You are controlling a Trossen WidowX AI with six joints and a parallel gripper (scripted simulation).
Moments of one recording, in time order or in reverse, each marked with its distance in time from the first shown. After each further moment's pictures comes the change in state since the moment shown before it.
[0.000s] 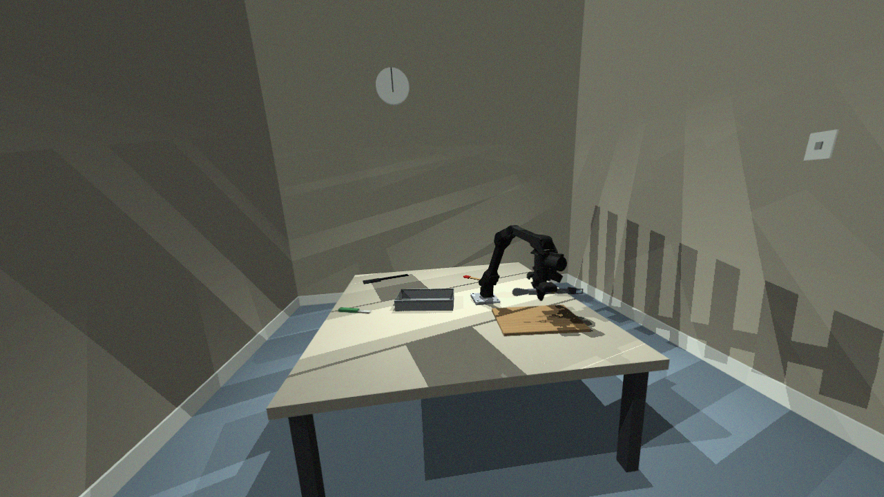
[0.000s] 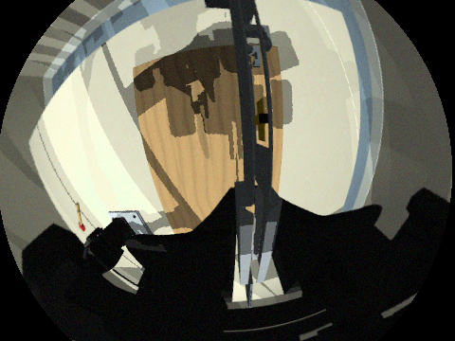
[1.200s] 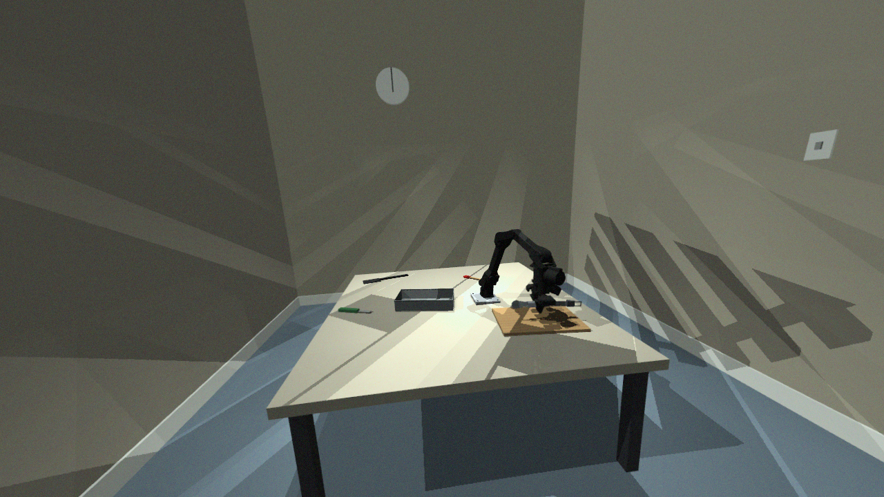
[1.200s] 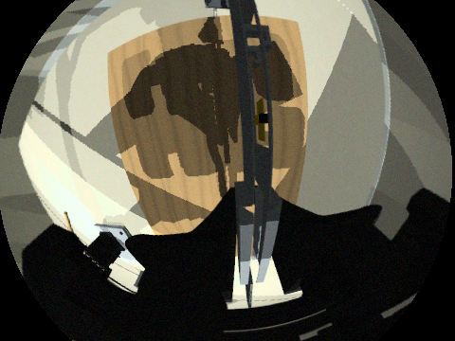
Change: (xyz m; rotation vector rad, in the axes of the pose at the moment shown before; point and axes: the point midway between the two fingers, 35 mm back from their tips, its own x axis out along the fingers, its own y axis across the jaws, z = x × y) arm 0.059 0.003 -0.002 0.001 0.000 0.001
